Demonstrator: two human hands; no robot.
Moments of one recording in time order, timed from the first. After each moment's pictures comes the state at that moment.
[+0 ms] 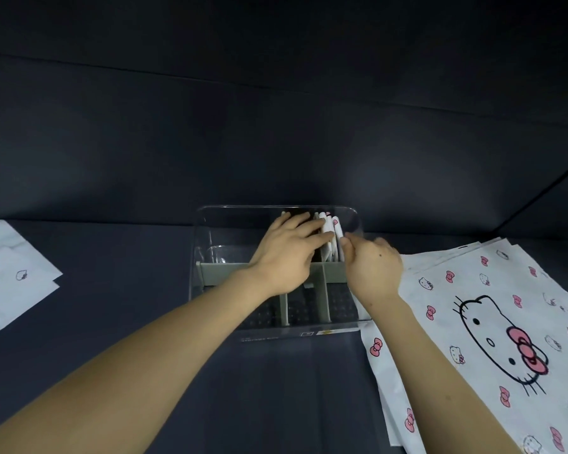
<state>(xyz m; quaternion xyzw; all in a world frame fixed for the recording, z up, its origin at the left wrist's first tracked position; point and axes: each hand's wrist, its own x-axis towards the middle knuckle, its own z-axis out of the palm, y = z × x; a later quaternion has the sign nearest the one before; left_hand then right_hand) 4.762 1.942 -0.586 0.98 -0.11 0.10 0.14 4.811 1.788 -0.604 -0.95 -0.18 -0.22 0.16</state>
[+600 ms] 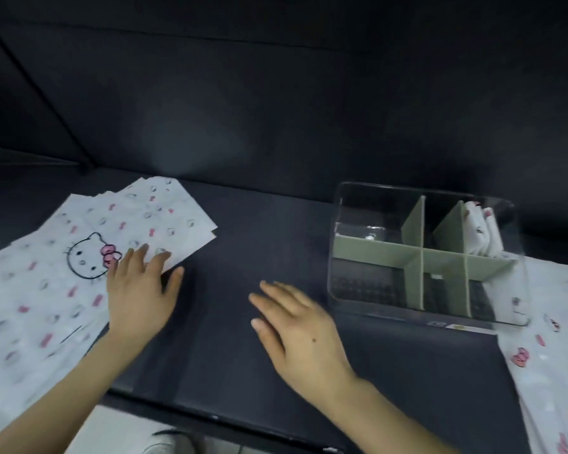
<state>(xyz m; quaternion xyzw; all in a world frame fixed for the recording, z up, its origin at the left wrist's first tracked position) 4.485 2.176 -0.649 0.92 0.37 0.14 0.04 4.594 1.945 -0.626 -0.81 -0.51 -0.08 0.29</state>
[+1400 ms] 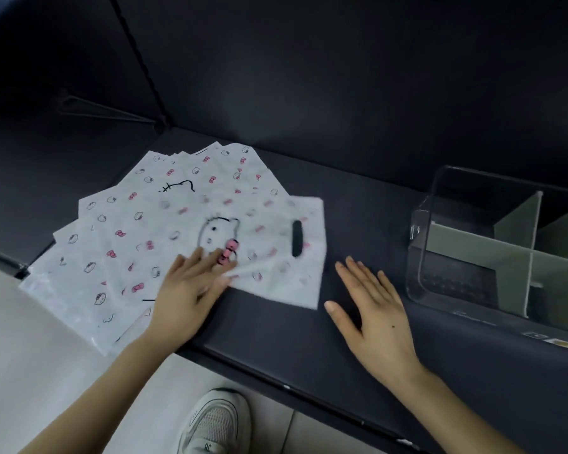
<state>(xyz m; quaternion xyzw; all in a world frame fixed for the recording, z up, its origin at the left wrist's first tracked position) 4.409 2.186 -0.681 0.93 0.28 0.15 0.21 4.594 1.957 -0.668 -0.84 -0.47 0.00 0.25</state>
